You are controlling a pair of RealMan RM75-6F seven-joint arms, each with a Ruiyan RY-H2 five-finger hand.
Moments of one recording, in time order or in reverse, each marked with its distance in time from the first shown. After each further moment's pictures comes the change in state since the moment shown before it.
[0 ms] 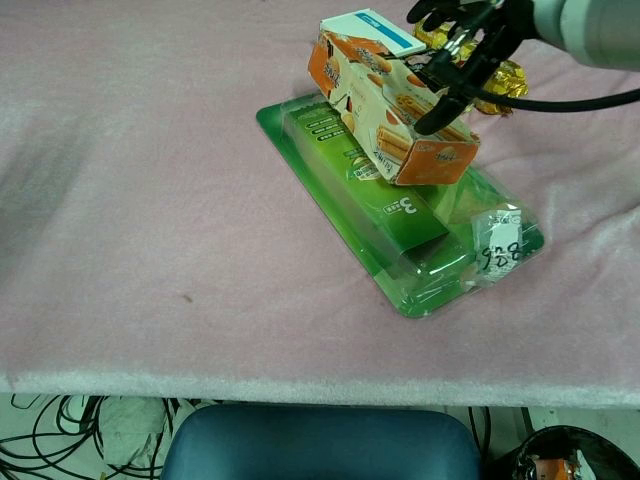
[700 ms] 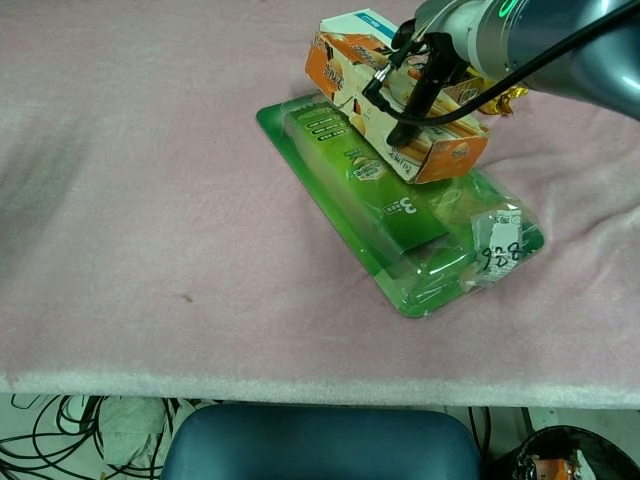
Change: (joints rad) left arm -0.004 0.012 0.002 -0.010 -0.006 -0.015 -0.029; right arm 0.177 -0.175 0.030 0.238 0.206 0.122 -0.144
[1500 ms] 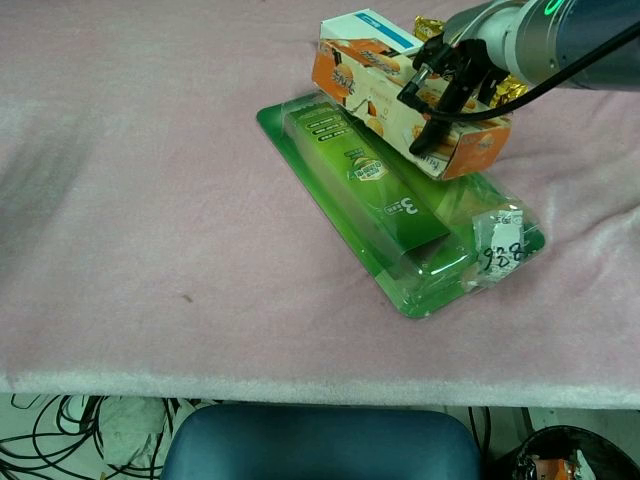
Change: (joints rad) left arm 0.000 0.003 0.001 0.000 0.008 0.007 -0.013; right arm -0.068 0.091 0.001 -0.054 -0.007 -0.100 0.057
